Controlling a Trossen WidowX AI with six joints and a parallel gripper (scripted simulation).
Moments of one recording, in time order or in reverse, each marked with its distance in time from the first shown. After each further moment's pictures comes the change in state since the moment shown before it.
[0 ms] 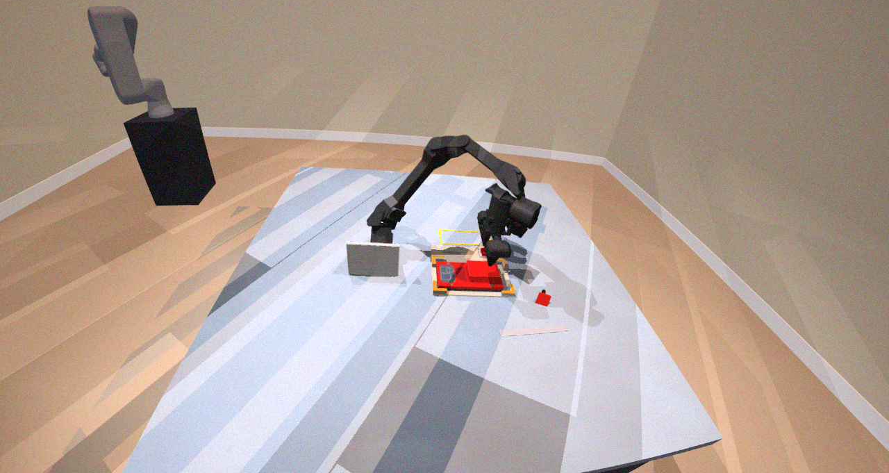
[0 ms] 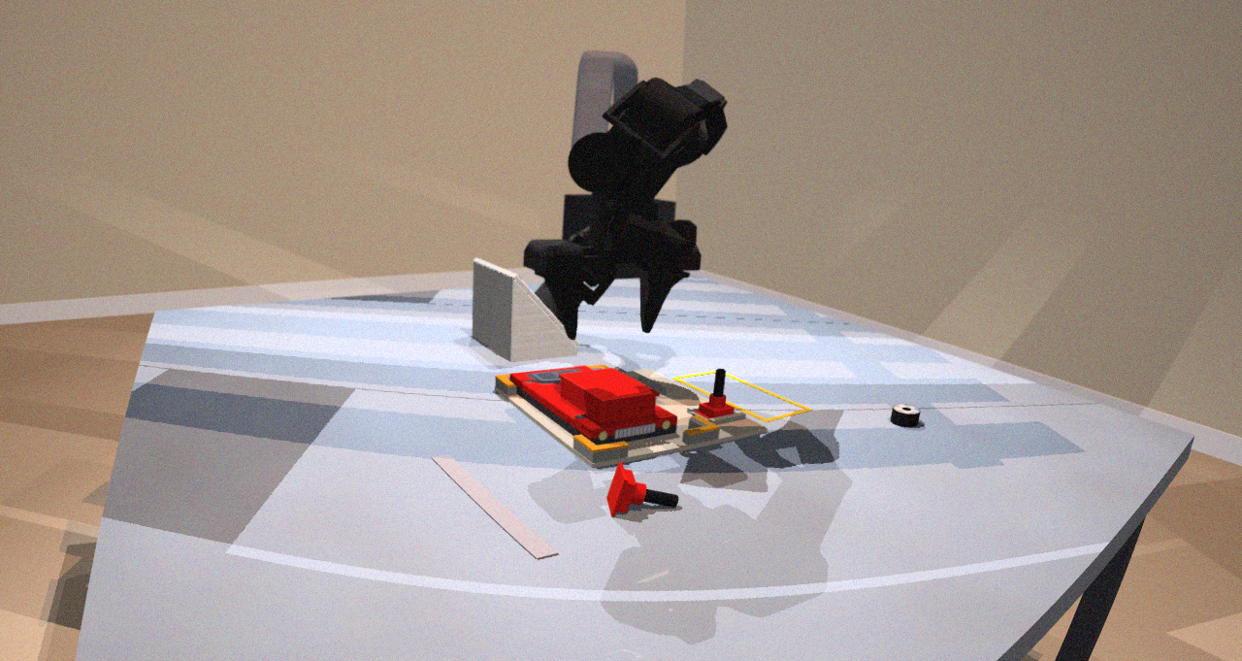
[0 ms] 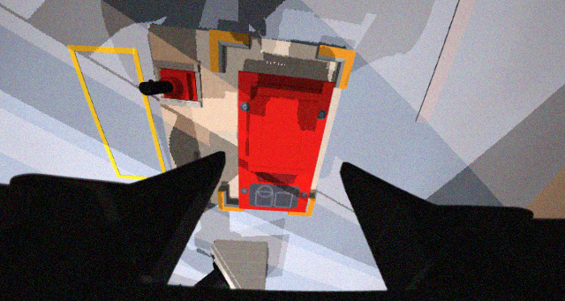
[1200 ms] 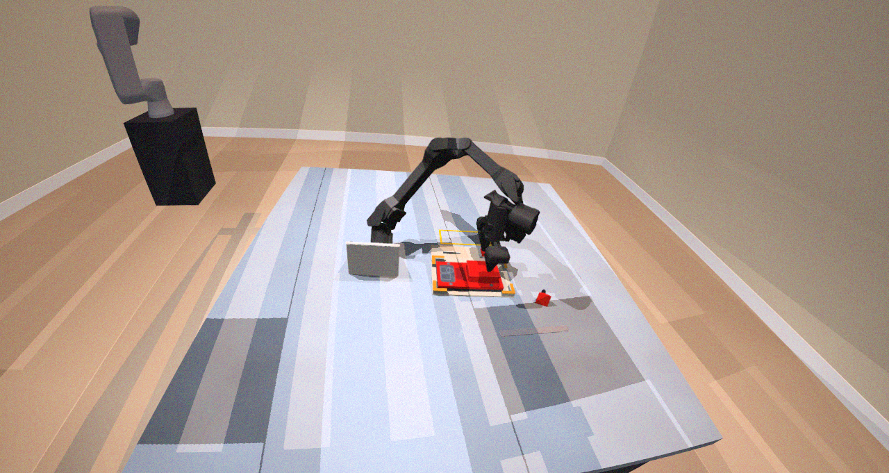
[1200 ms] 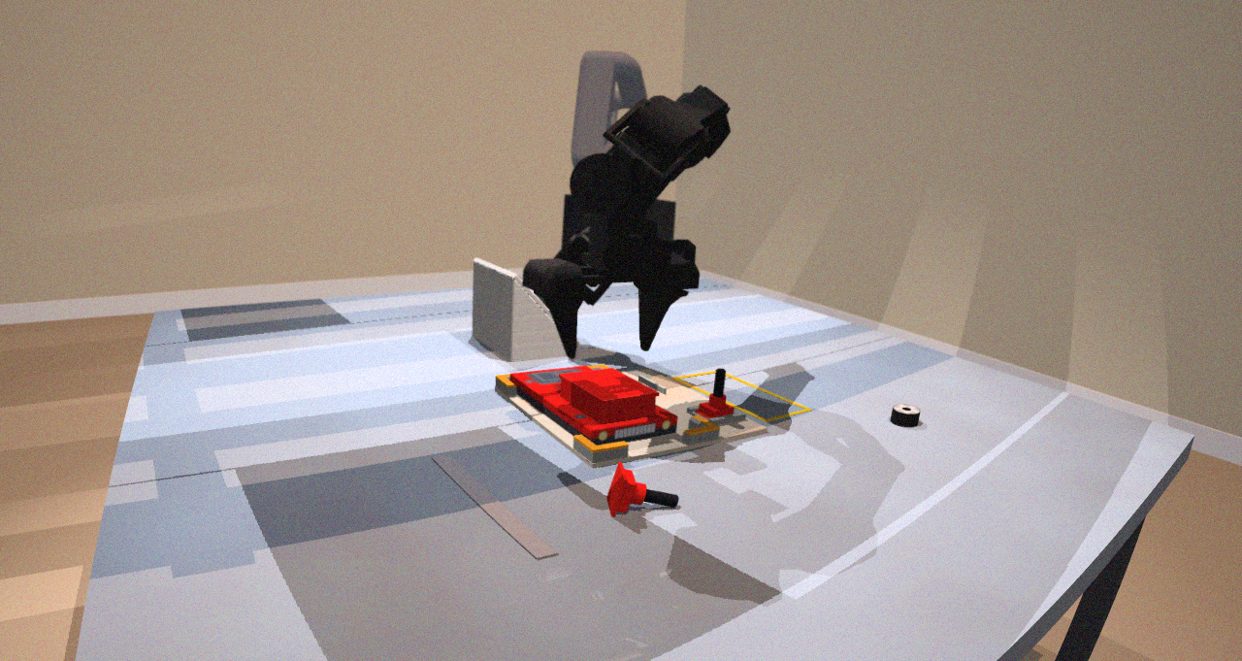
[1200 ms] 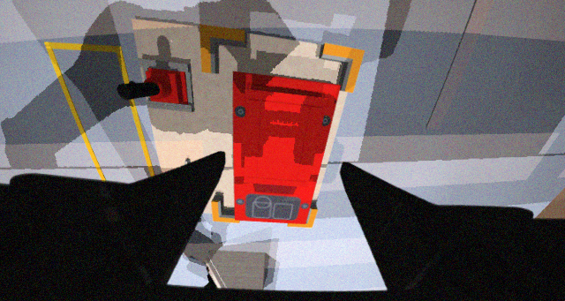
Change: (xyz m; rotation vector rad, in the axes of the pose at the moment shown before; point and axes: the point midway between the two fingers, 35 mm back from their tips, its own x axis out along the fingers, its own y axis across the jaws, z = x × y) arm 0.020 -0.001 0.001 -0.006 -0.003 0.000
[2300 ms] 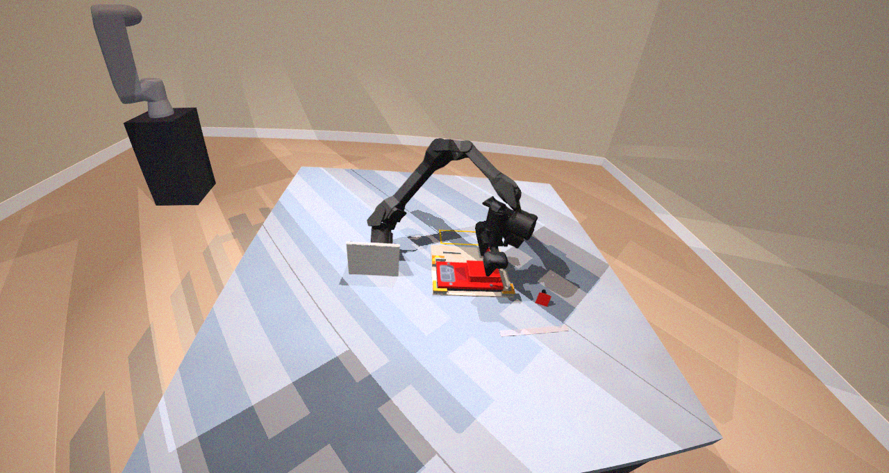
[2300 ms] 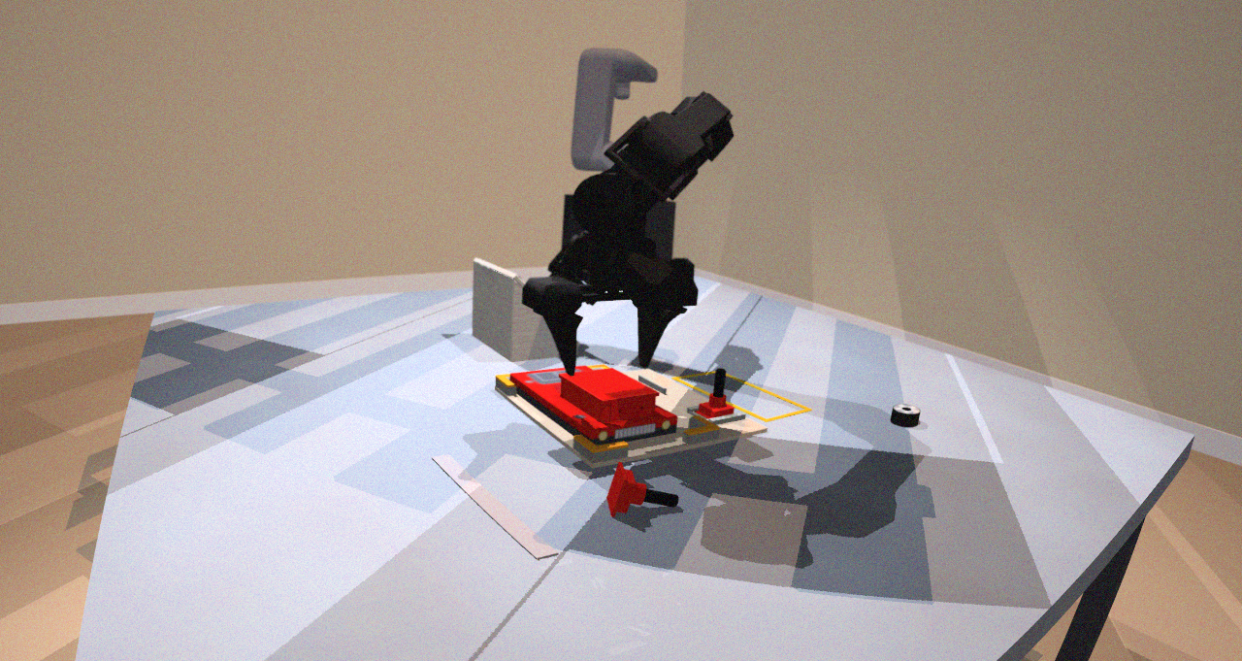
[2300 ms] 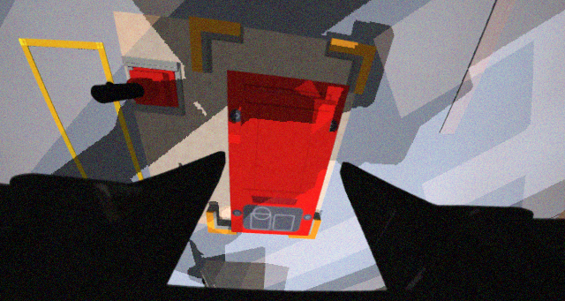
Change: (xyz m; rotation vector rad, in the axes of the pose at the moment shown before) arm 0.019 0.001 0.000 -0.001 -0.001 0.001
